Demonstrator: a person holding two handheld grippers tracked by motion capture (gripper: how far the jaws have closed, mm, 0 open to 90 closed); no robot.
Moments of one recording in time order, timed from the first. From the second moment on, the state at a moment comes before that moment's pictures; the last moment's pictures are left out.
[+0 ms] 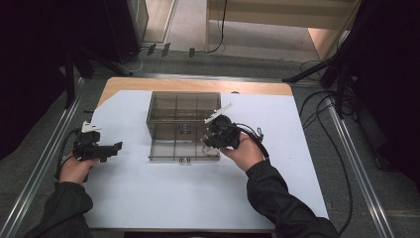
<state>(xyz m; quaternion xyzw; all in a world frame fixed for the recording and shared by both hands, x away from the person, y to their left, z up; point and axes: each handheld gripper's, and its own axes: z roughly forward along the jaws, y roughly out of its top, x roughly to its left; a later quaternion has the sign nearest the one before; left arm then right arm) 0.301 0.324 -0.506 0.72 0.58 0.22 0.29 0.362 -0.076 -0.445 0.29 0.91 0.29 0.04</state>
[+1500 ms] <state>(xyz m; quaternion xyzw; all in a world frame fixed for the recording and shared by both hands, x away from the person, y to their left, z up) 0.301 0.324 -0.506 0.72 0.58 0.22 0.29 0.377 -0.074 -0.488 0.31 0.92 0.23 0.00</state>
